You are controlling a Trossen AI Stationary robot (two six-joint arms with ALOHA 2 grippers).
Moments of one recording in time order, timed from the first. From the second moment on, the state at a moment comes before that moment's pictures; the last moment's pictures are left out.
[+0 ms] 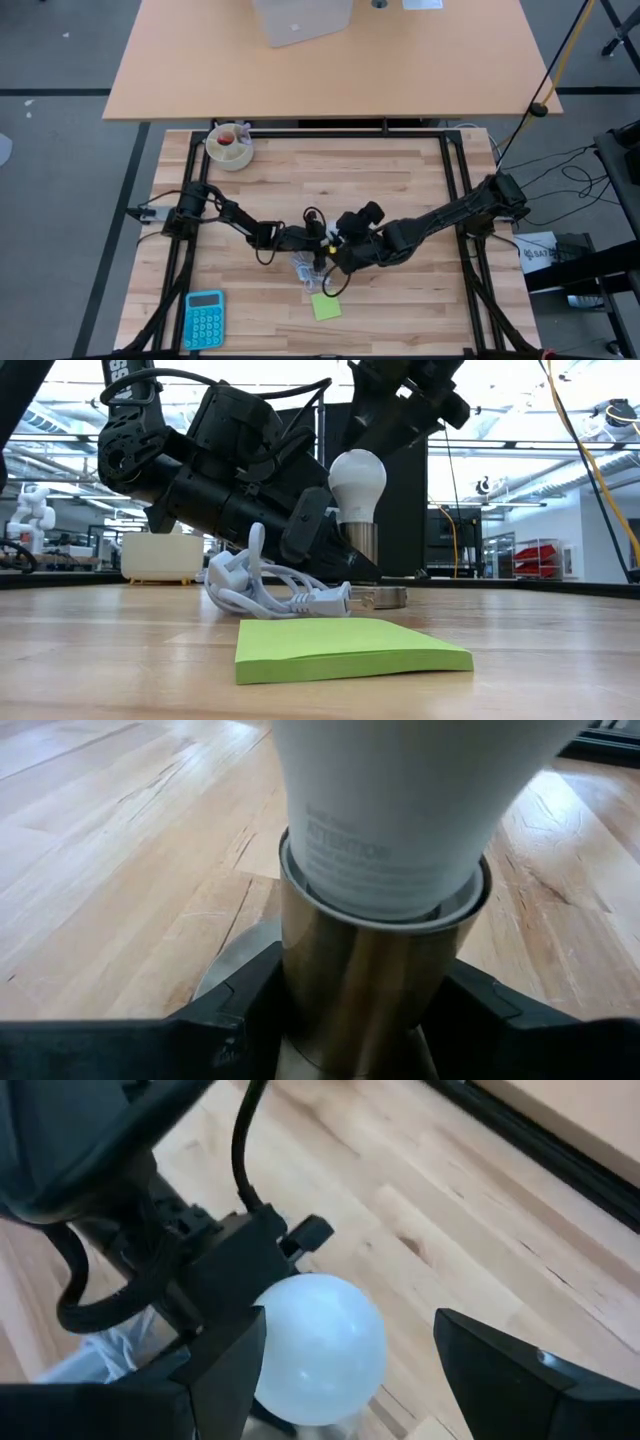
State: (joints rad) left arm -0.15 2.09 0.79 0.90 -0.24 -0.23; right arm 0.35 1.76 1.33 -0.74 0.75 0.87
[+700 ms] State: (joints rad) left arm -0.15 2.09 0.79 0.91 -0.25 -0.23; right arm 0.37 1.76 1.10 -0.32 0.89 0.97
